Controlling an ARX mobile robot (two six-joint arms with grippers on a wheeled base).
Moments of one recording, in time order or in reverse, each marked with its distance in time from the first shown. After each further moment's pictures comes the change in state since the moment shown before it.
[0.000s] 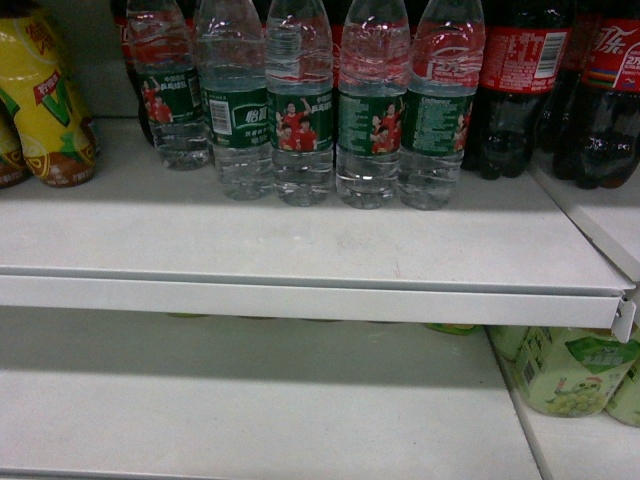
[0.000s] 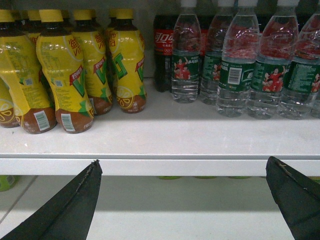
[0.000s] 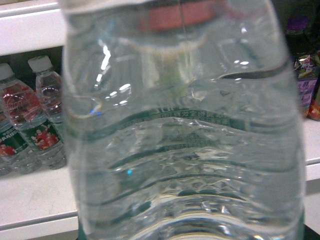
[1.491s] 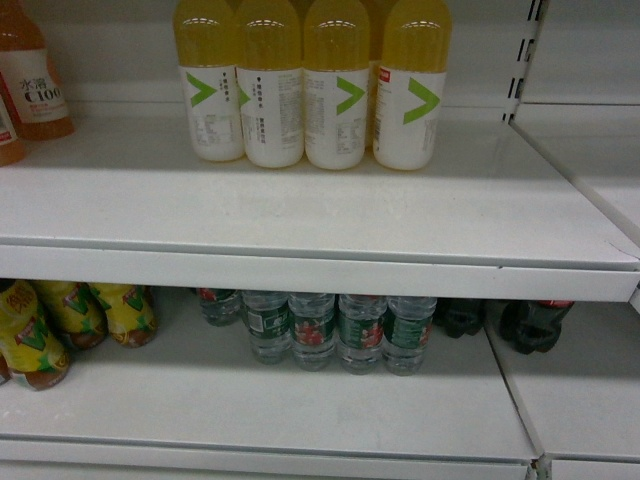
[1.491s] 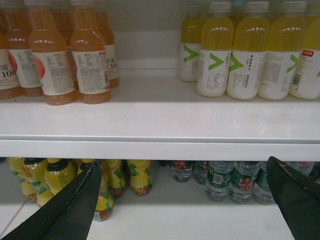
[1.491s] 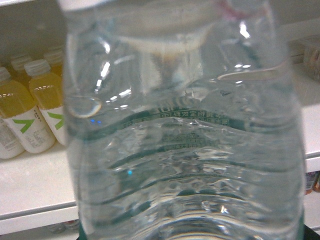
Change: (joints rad) left arm 0.000 0.000 0.000 0.002 0.000 0.000; right arm 0.000 -0.002 -0.001 0.002 0.000 0.003
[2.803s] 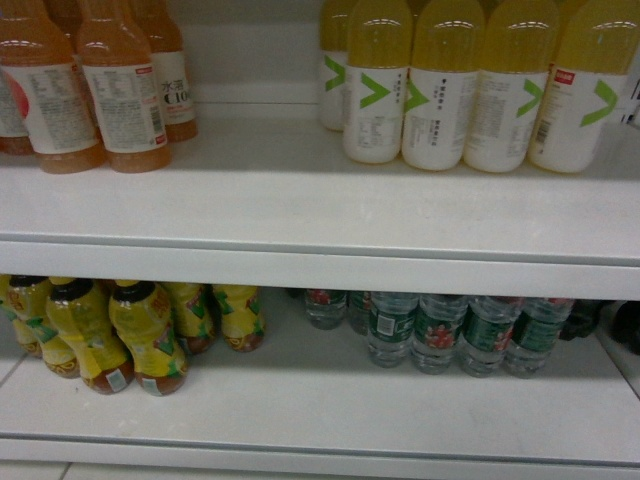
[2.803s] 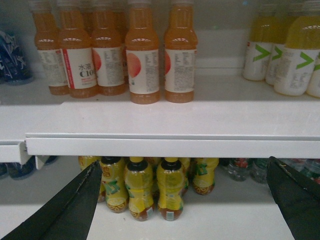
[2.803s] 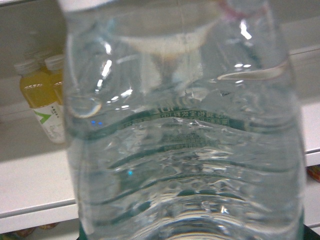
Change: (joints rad) left arm 0.000 0.000 0.000 -0.003 0.000 0.000; right arm -0.005 0.000 0.000 0.000 0.000 0.000
